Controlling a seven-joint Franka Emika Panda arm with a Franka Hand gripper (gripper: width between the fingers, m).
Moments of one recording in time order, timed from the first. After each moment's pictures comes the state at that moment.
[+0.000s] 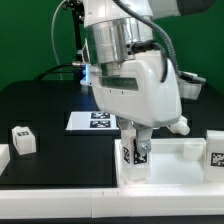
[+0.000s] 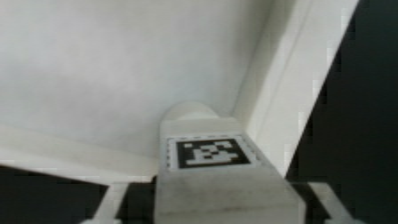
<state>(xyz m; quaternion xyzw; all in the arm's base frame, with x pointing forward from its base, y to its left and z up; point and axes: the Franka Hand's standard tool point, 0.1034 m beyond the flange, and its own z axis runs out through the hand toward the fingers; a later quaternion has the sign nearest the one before) 0.632 -0.001 0.073 -0.78 0.61 -0.03 0.11</state>
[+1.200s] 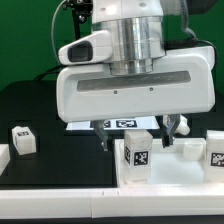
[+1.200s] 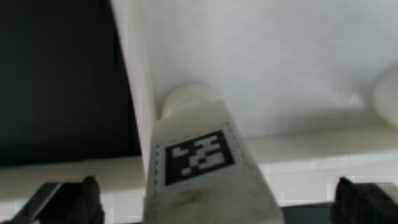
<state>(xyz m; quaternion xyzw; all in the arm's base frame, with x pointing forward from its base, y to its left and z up) 0.632 0.001 0.074 -1.00 -0.02 -0.06 0.04</state>
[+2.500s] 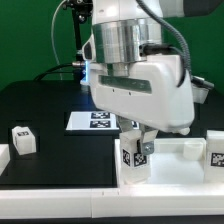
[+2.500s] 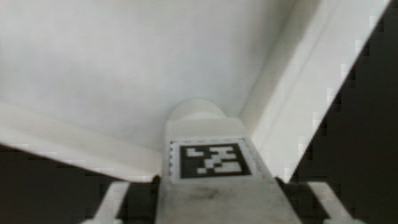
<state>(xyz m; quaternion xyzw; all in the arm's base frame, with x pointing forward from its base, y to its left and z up) 0.632 0.002 0.072 -0.81 0.58 -0.03 0.07</state>
